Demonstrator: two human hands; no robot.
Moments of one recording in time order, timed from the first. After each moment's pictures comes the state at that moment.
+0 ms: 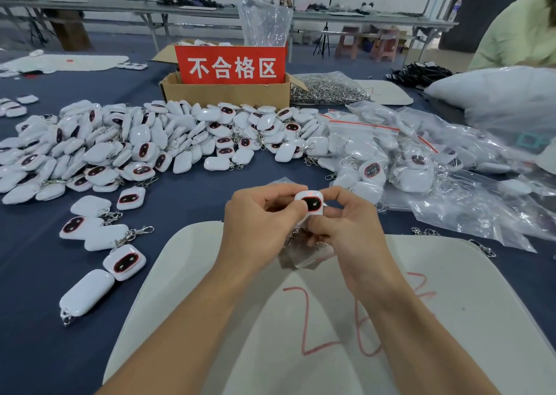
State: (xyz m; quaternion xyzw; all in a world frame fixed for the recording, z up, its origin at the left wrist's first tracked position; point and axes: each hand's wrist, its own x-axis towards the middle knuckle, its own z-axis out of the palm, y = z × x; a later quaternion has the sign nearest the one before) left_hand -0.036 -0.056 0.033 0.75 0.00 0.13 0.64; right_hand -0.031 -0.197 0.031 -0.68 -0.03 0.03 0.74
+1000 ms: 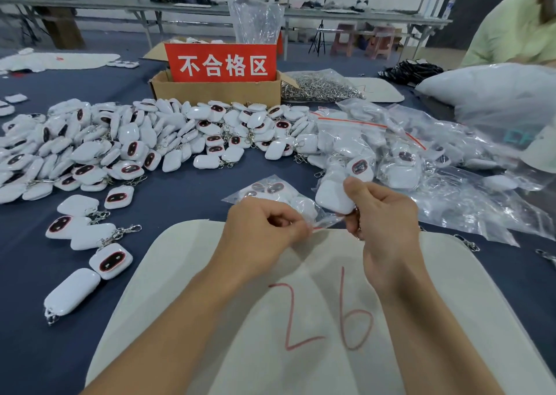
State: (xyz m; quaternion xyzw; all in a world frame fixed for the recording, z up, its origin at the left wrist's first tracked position) left_hand -0.039 -0.061 0.021 0.85 -0.04 0.08 0.52; right_hand -0.024 -0.233 0.039 -0.66 0.11 -0.11 0.74
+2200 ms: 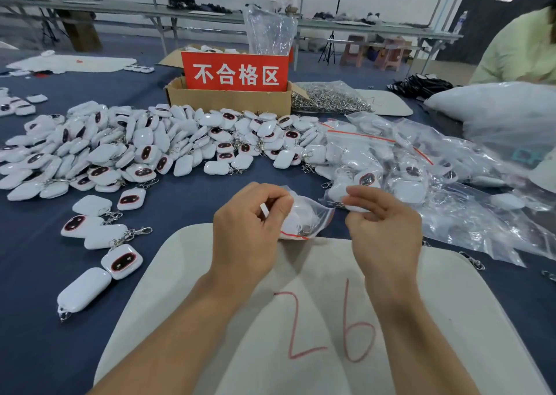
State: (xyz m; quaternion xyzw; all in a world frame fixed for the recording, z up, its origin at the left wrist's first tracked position) left_hand -0.045 -0.056 0.026 0.80 -0.05 0.36 0.48; right_hand -0.032 -0.223 0.038 -0.76 0.08 -0.19 0.62
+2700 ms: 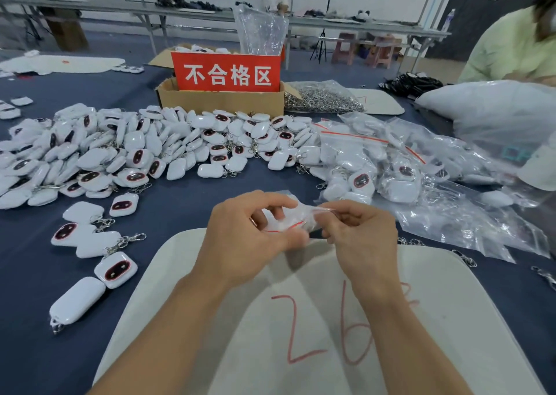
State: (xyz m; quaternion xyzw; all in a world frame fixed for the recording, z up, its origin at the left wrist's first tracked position) left_hand -0.044 -0.039 0.037 0.83 -0.10 0.18 0.52; right_hand -0.030 -0.217 0.031 -0.76 0.03 -0.14 0.64
